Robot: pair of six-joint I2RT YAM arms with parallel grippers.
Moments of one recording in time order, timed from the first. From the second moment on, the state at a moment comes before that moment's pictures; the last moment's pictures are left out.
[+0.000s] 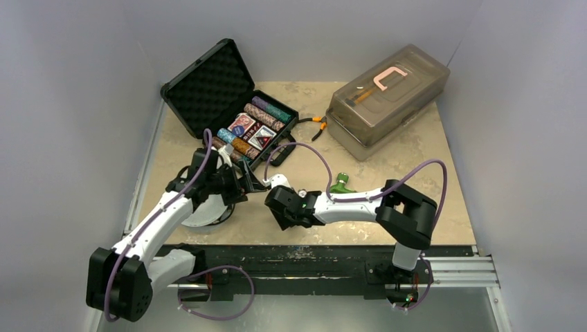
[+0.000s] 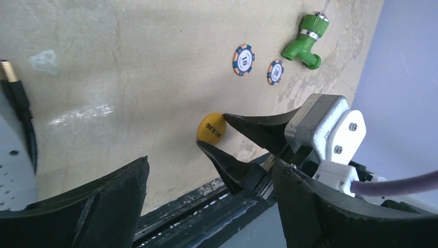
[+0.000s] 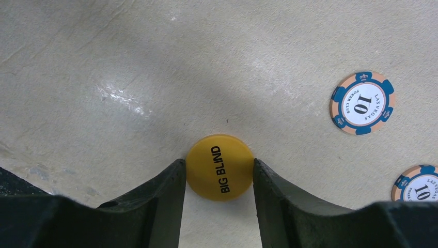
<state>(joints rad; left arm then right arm) -0.29 1.02 0.64 -0.47 0.44 -0.70 1.18 1.78 1.03 -0.31 0.33 0.50</state>
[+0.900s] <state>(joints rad) -0.25 1.39 0.58 -0.04 0.77 -0.87 0.99 1.55 0.82 -0.09 0.18 0.32</state>
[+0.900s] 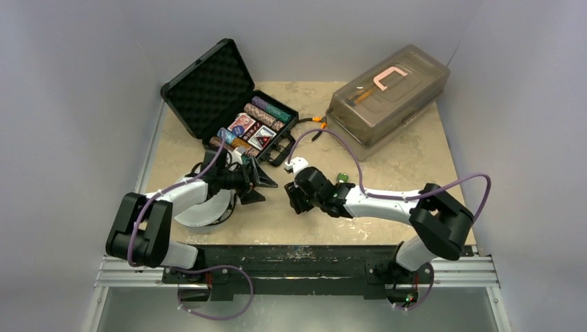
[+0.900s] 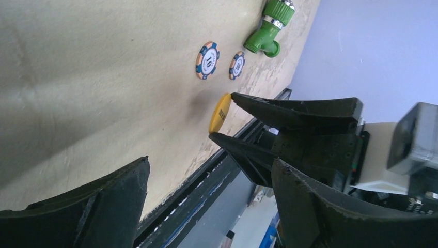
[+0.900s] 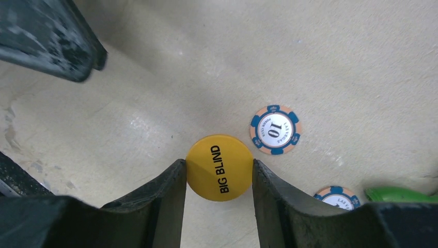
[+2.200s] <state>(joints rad) -0.39 1.60 0.72 0.09 0.93 -0.87 0.95 1.41 0.80 0.01 0.06 0.24</state>
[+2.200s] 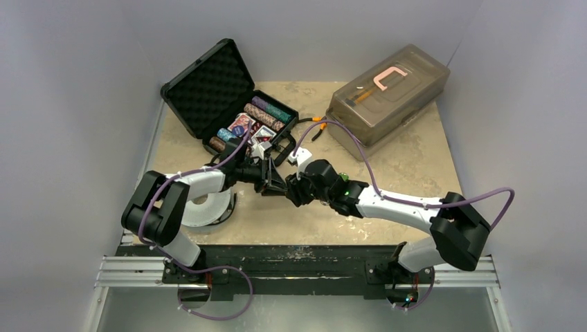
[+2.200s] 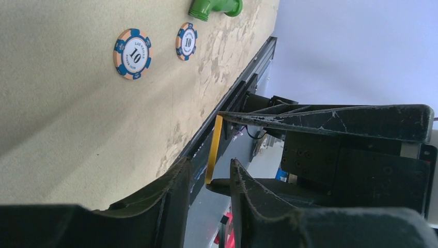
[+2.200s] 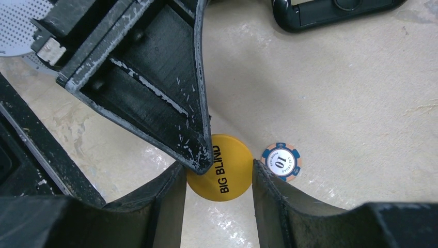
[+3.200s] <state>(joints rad) -0.25 1.43 1.04 -0.34 0.35 -0.75 0.93 1.18 0.70 -0.09 0.17 0.32</state>
